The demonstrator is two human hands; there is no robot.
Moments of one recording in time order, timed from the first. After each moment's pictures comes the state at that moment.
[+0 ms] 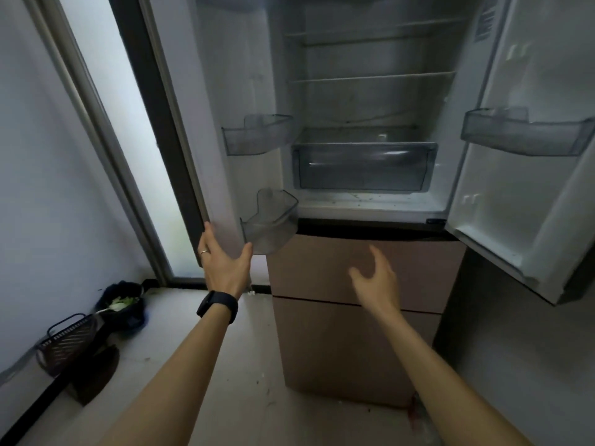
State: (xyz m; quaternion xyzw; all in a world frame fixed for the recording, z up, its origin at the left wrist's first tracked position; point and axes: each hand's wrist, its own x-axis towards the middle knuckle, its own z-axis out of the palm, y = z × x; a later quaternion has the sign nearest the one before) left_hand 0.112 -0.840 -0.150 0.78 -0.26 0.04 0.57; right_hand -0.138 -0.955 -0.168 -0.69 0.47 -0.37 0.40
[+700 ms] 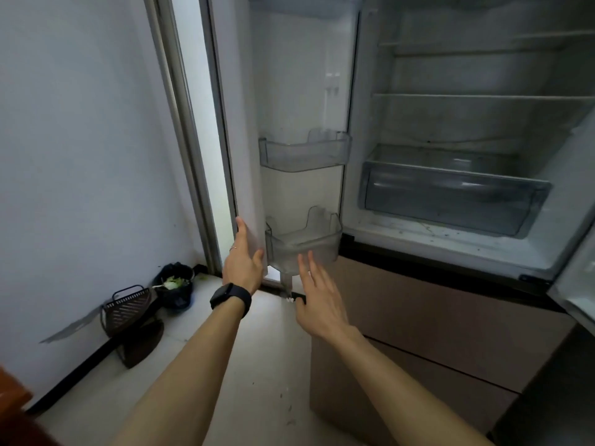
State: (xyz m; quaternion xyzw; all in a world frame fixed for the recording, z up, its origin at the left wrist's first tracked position) left_hand 0.191 -0.830 -0.129 0.85 -0.25 0.06 0.46; right_hand 0.048 -0.930 -0.178 -0.94 0.19 -0.19 0.18
